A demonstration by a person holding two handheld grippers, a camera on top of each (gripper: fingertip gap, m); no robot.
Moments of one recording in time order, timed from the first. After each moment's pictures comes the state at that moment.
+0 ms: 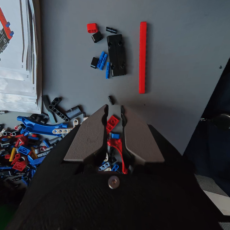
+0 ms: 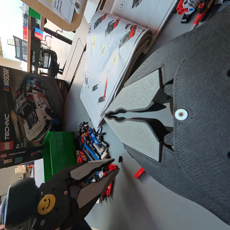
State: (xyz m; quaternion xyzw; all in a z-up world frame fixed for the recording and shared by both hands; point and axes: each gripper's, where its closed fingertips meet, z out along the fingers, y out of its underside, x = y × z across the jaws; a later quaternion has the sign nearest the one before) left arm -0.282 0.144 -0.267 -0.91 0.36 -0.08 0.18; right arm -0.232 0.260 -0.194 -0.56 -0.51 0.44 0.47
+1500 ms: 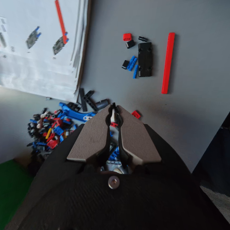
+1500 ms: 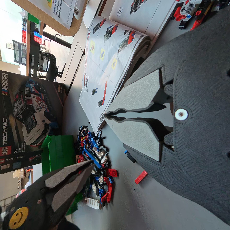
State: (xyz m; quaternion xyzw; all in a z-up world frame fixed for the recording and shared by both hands) left arm -0.320 0.164 -0.240 -0.92 0.32 -0.03 0.24; right arm -0.232 0.268 -0.195 -0.57 -0.51 0.43 0.48
